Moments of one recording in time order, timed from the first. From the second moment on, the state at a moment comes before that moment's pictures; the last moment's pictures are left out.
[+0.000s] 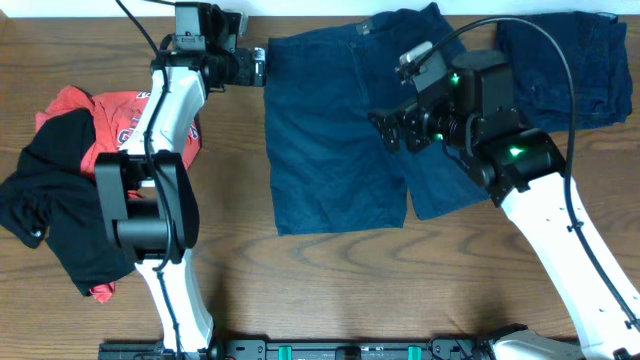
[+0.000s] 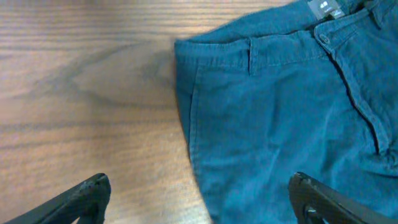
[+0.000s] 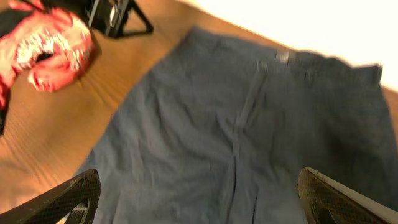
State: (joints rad) left arm -0.02 2.15 1.75 -0.49 0.33 0.05; right arm 0.35 1.42 1.31 -0.57 -0.24 -0.09
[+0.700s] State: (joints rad) left arm -0.07 2.23 1.75 -0.58 0.30 0.04; right arm 0.35 1.42 1.31 -0.61 -0.23 -0.09
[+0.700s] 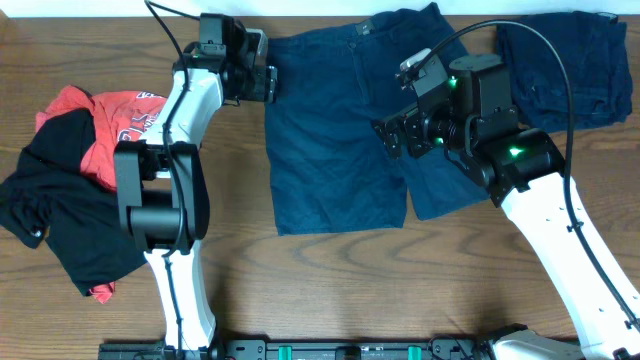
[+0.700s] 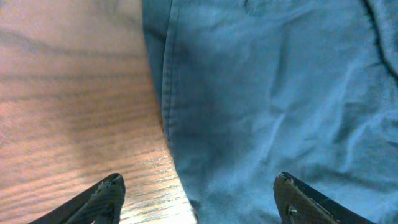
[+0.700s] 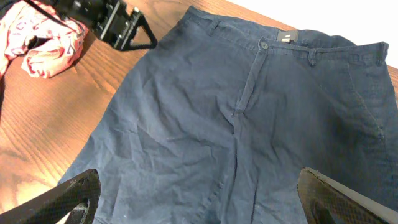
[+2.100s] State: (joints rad) left arm -0.12 2.29 1.75 -0.61 0.18 -0.07; right arm 0.35 1.42 1.31 -0.63 -0.27 -0.09
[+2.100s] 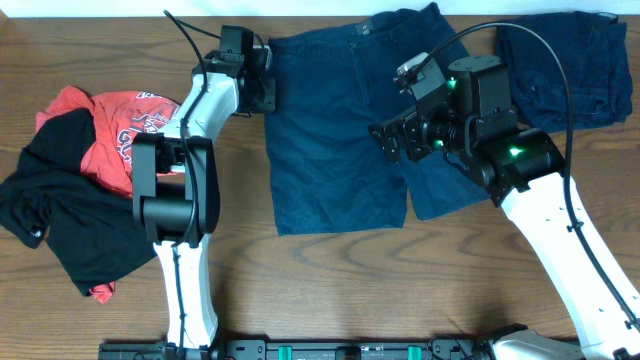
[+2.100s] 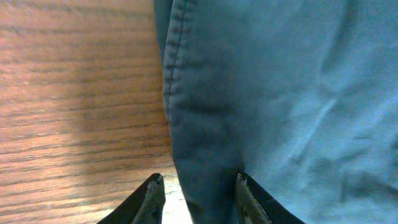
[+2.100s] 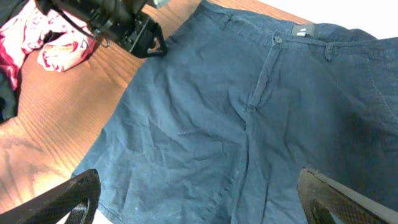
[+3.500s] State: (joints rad) left arm -0.03 2.29 1.76 -1.32 0.22 -0.18; right arm 0.35 1.63 1.31 -0.65 -0.18 0.12
